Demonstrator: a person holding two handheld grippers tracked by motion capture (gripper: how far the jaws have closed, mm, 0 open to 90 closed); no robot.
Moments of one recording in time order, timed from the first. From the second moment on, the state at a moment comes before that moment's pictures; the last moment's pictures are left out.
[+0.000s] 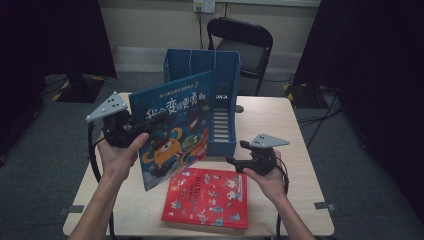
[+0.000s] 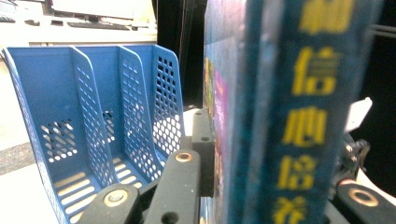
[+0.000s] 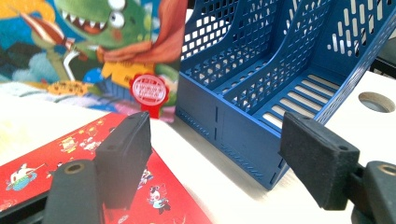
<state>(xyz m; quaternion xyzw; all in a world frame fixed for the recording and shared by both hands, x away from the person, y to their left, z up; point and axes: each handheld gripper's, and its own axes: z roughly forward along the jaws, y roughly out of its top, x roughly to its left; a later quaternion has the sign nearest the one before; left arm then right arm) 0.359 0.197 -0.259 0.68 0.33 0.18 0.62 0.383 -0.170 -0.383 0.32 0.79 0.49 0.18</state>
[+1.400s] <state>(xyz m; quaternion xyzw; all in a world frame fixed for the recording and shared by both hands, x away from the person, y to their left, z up) 0.404 0.221 -0.242 0.63 0.42 0.29 0.59 0.384 -0.166 -0.388 0.32 0.80 0.48 0.17</state>
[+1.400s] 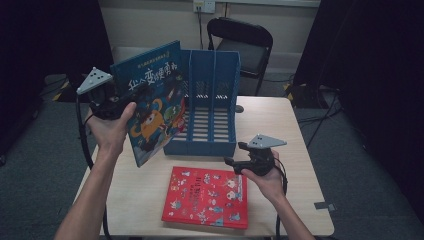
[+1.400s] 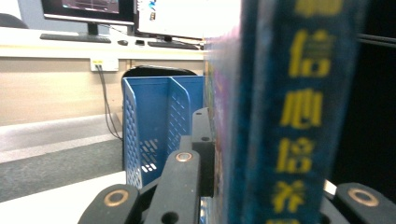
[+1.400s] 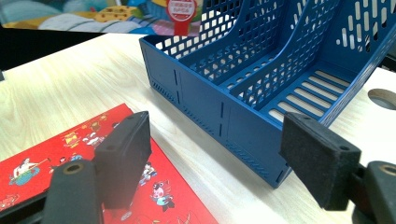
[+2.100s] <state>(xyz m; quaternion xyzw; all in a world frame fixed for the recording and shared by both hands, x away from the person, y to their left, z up) 0.450 0.194 -0.258 0.60 0.45 0.32 0.57 0.385 -0.169 -0.392 0.32 0.80 0.48 0.17</state>
